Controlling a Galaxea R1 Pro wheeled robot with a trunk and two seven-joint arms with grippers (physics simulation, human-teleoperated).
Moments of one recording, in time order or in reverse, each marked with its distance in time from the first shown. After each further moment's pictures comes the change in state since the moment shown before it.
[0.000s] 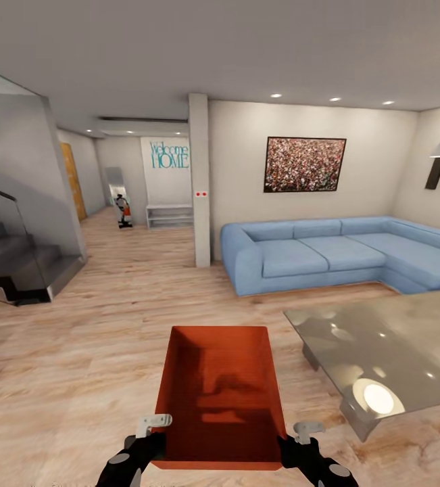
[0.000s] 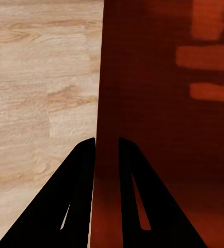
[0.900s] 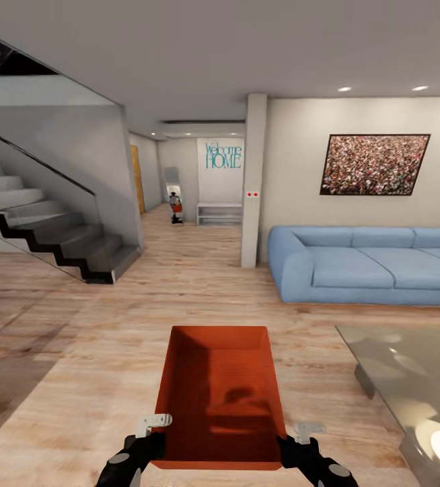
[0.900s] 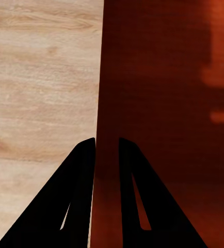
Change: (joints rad) left arm 0.000 0.001 -0.001 -0.002 0.000 0.002 0.000; right arm 0.000 0.001 0.000 0.000 0.000 0.000 -0.001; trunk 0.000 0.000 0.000
